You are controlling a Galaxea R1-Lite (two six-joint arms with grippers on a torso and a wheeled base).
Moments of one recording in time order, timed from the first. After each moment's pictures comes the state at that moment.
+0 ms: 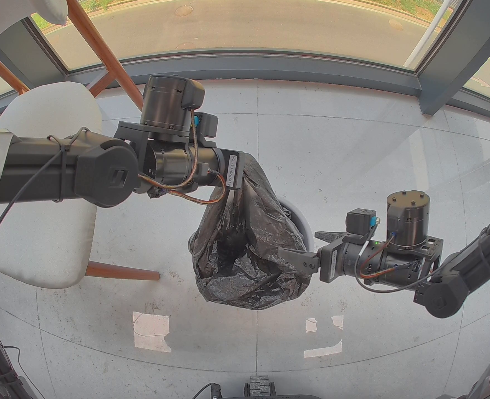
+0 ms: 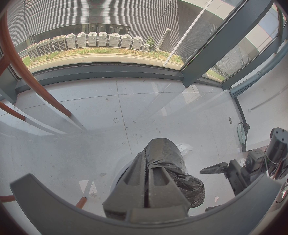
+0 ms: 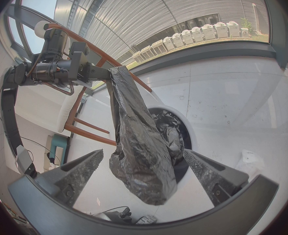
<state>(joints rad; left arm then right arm) -0.56 1.97 -1.54 -0.03 0.02 -0.08 0.58 1.95 -0.70 -0.92 0.20 0.20</state>
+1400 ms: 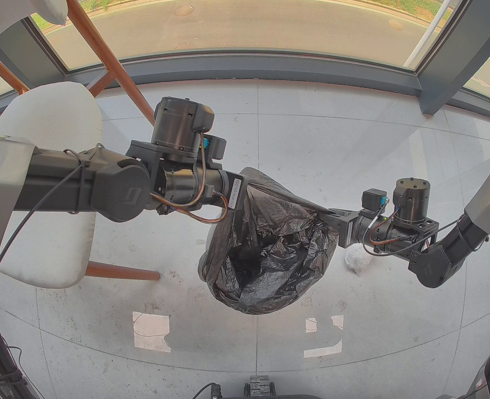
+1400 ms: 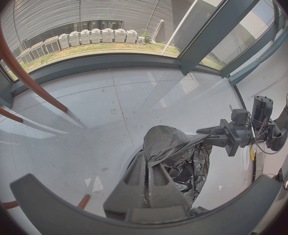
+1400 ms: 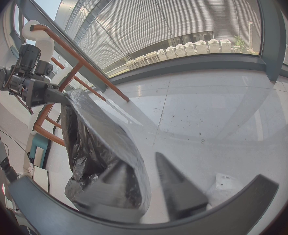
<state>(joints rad) -0.56 2.02 -1.50 -0.04 0.02 -0.01 0.35 2.10 -0.83 -1.02 0.26 0.08</state>
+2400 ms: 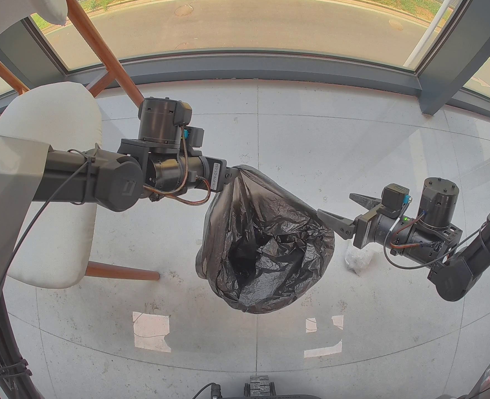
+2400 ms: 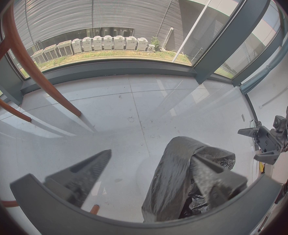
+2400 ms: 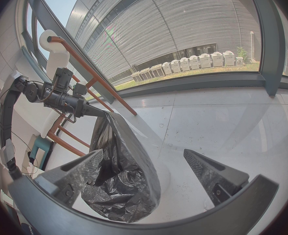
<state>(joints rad) -0.45 2.08 -1.54 -0.14 0.02 -0.01 0.36 1.96 -0.65 -1.18 0.29 0.08</state>
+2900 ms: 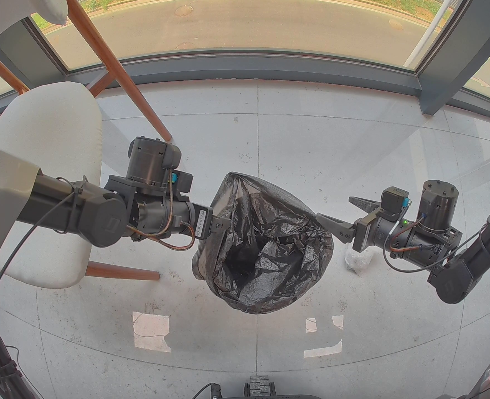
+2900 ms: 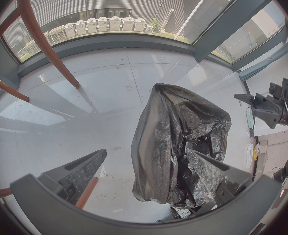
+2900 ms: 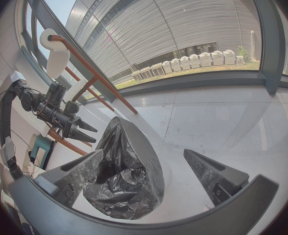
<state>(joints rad) -0.45 1.99 -1.23 -0.18 -0.01 -0.01 0.37 1.96 -0.63 -1.17 0.29 0.08</state>
